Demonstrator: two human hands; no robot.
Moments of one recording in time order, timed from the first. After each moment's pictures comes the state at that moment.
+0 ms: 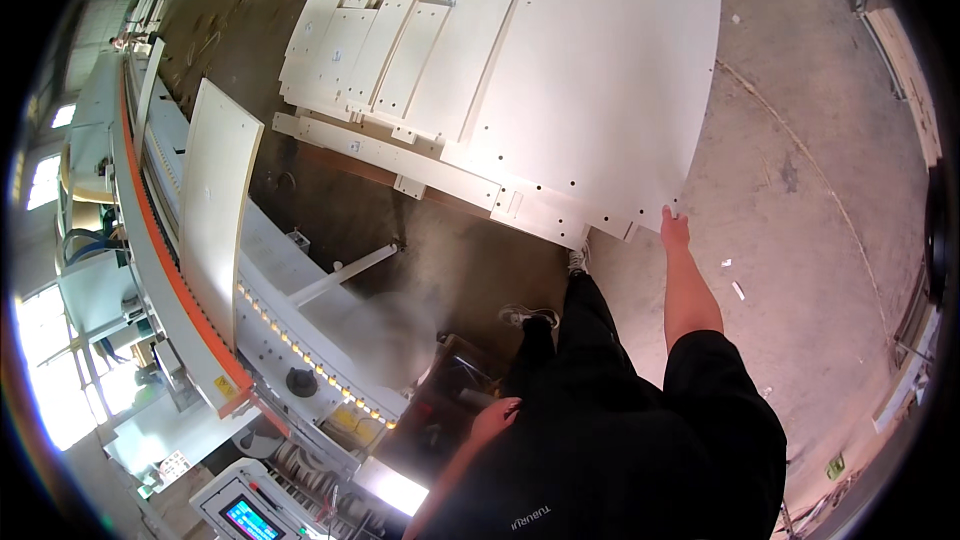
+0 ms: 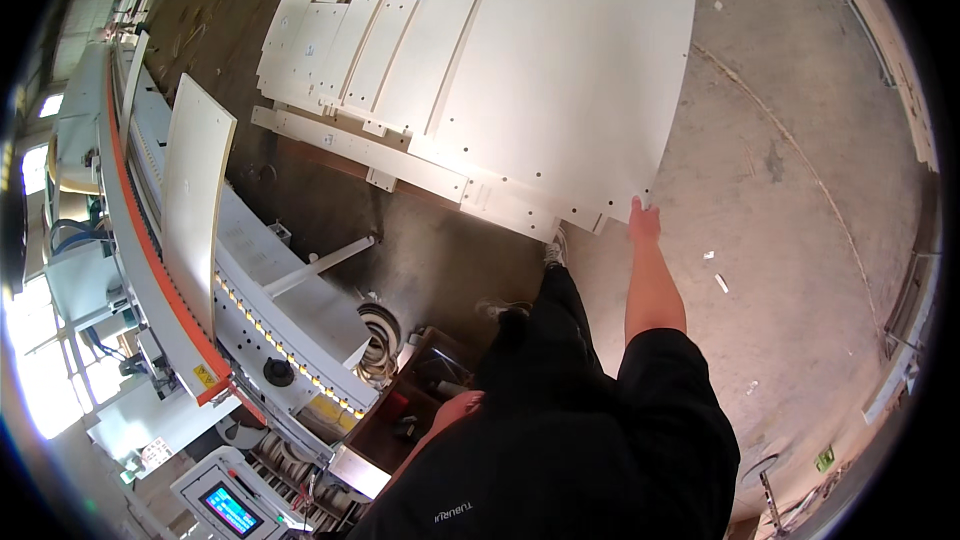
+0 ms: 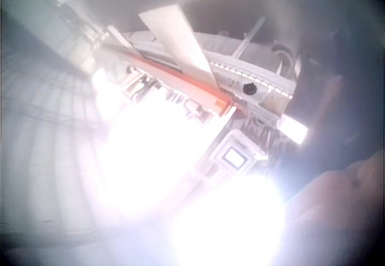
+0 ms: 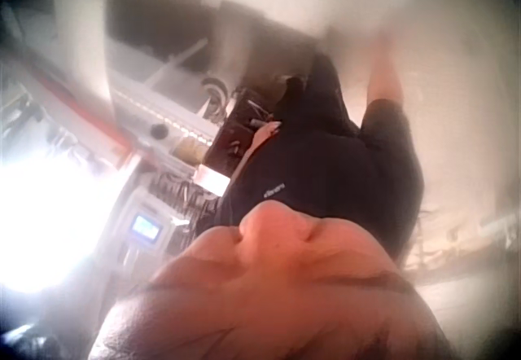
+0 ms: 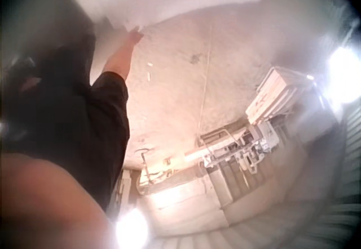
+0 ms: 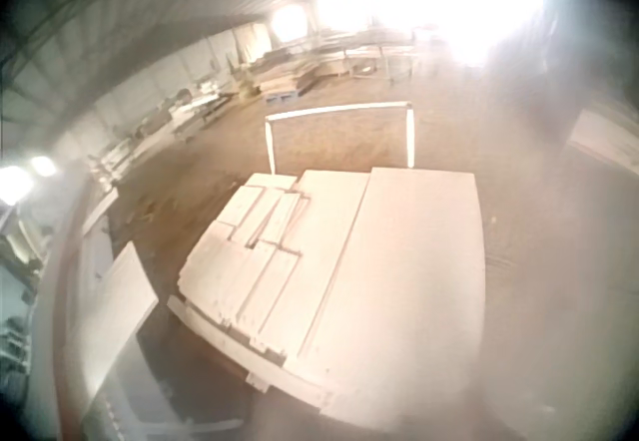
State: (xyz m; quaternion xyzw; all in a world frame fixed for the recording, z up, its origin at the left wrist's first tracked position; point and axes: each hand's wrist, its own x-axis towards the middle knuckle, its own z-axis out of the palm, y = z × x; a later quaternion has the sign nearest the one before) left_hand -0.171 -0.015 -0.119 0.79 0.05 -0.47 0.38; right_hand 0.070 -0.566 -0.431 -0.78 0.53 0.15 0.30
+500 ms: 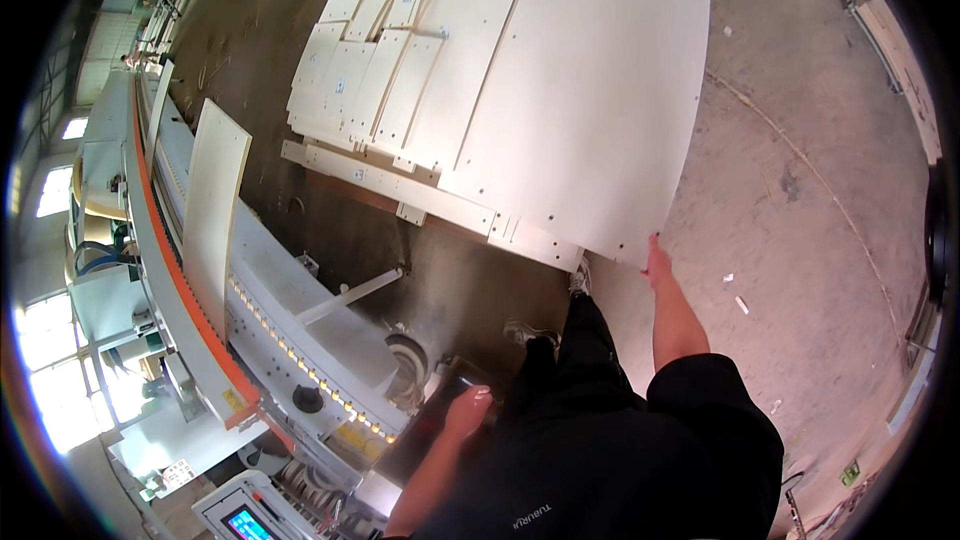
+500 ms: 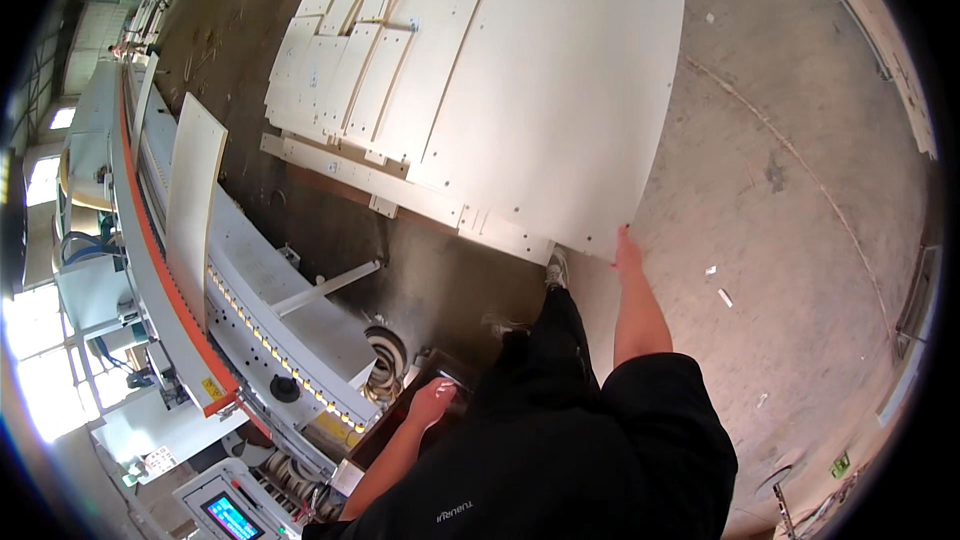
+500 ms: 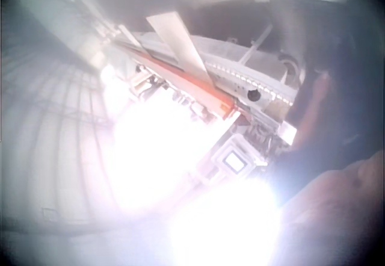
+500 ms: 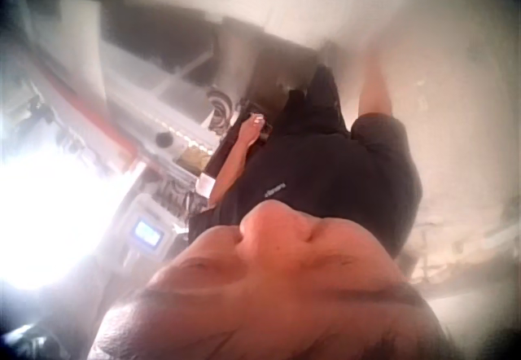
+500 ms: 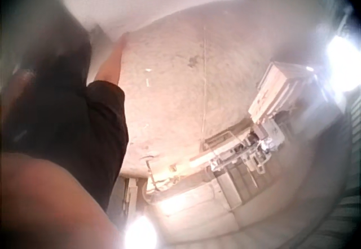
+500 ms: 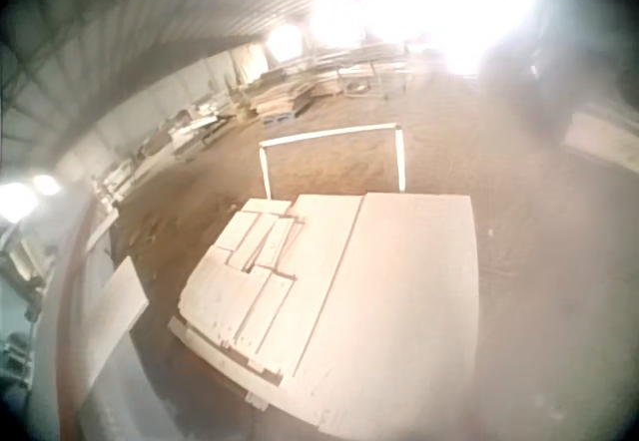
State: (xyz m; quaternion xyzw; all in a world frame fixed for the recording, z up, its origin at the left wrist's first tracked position) left_hand -0.093 -0.010 -0.115 0.84 0.14 -0.42 0.30; right_hand 0.057 -0.527 -0.379 -0.56 0.57 0.19 0.57
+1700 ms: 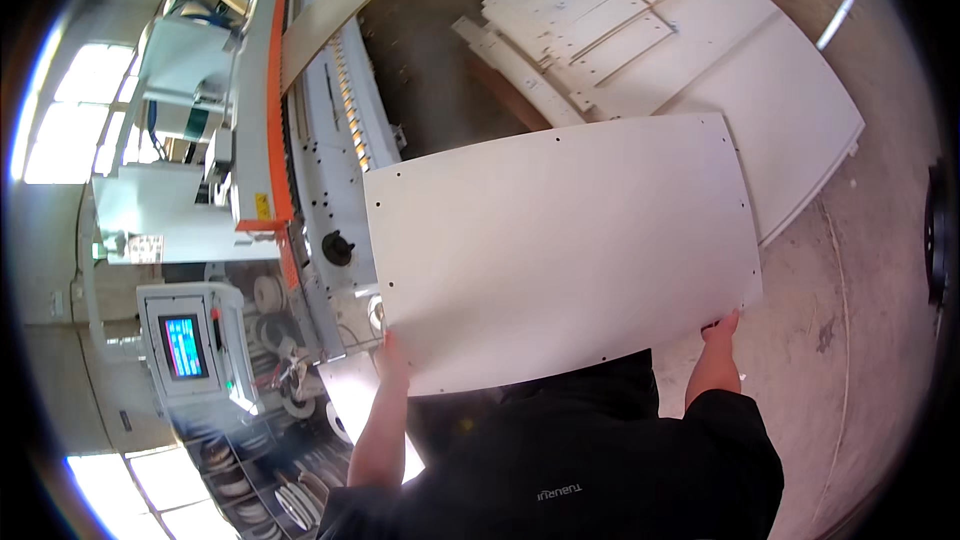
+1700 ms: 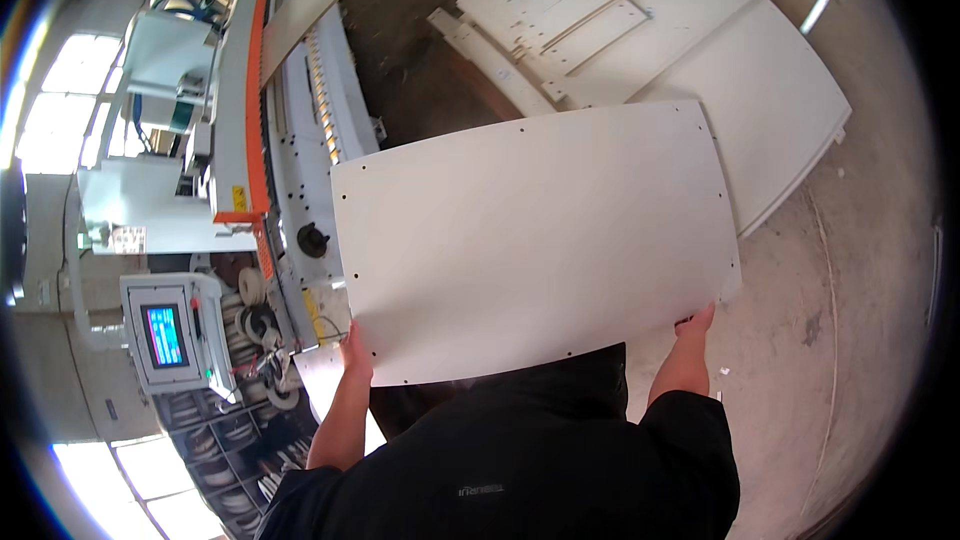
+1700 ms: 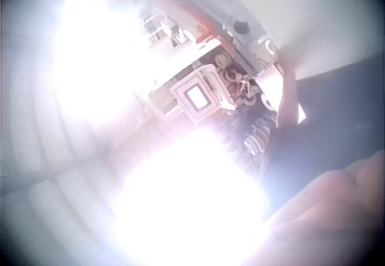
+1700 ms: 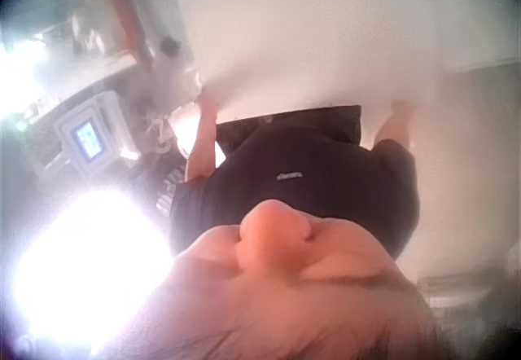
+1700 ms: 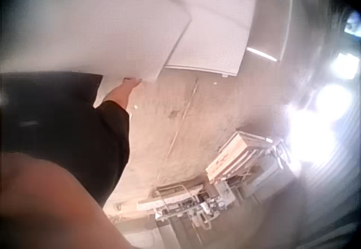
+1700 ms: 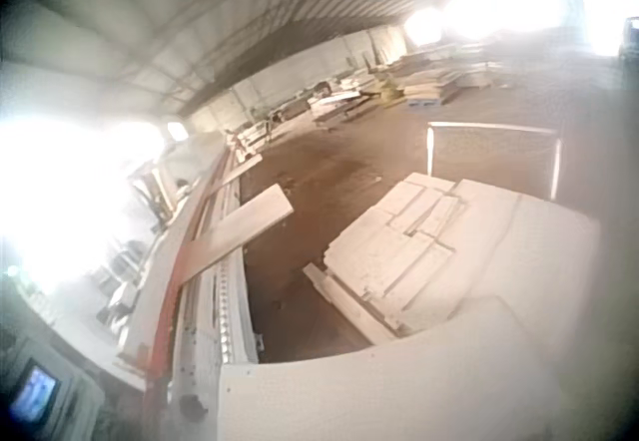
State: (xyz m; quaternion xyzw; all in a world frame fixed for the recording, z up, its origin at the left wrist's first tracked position) left_hand -0.246 0.210 -0.008 0.61 0.63 0.13 0.46; right_hand 0.016 -0.453 -0.306 -0.31 0.61 0.08 0.73
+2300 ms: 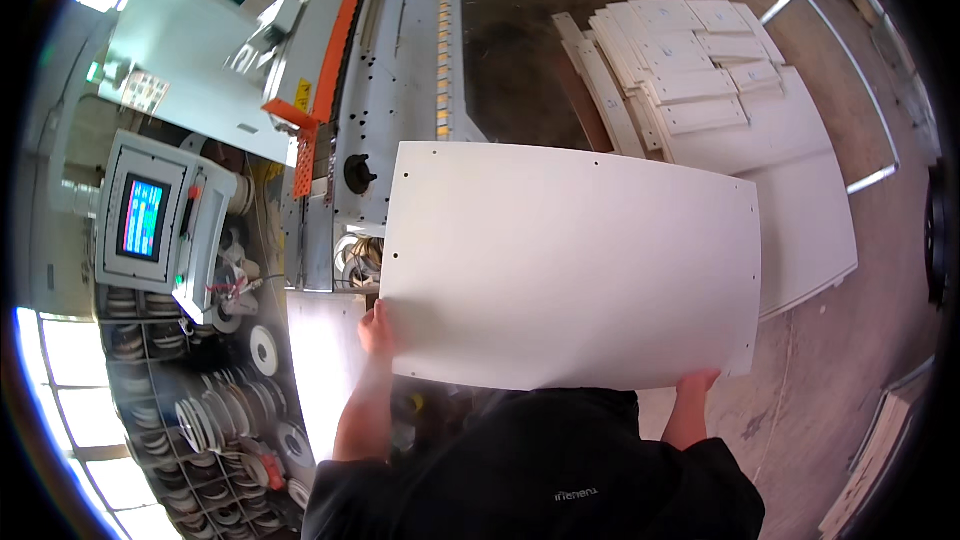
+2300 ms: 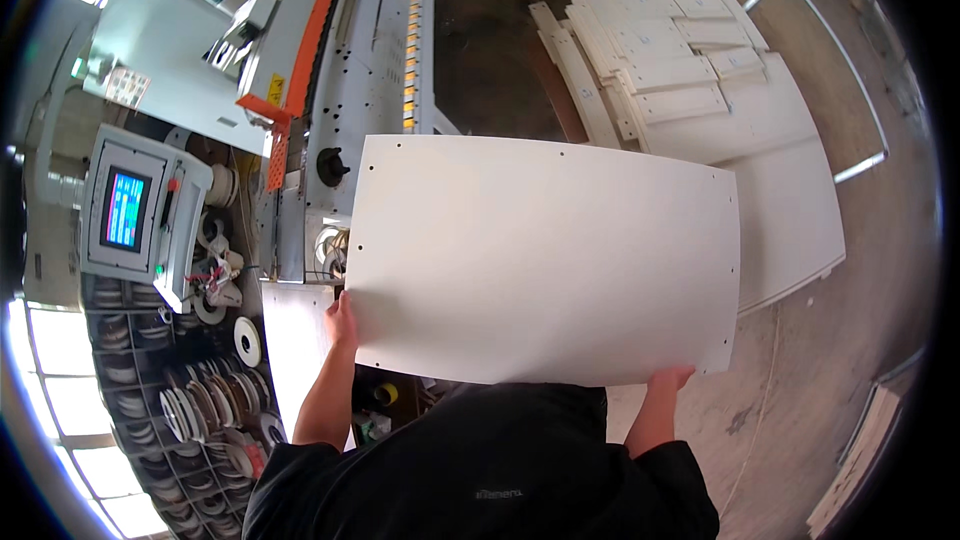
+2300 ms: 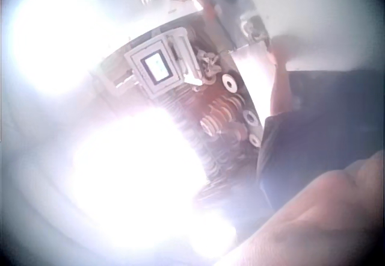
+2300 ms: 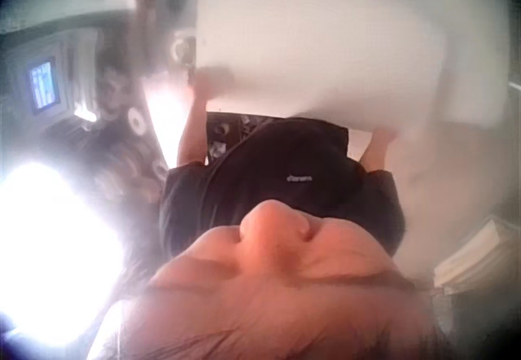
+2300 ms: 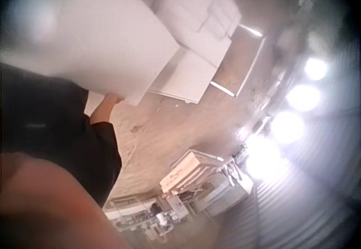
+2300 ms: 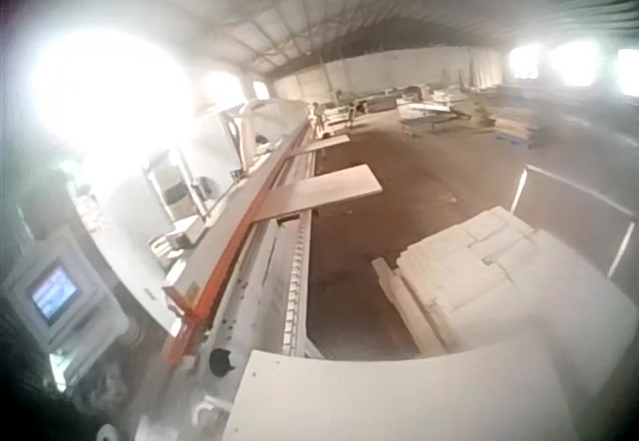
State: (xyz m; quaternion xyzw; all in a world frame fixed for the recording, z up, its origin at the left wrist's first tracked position) left_hand -0.347 0.269 -0.041 0.61 0.72 0.16 0.29; right_hand 0.016 -0.338 -0.159 -0.45 0.53 0.01 0.72
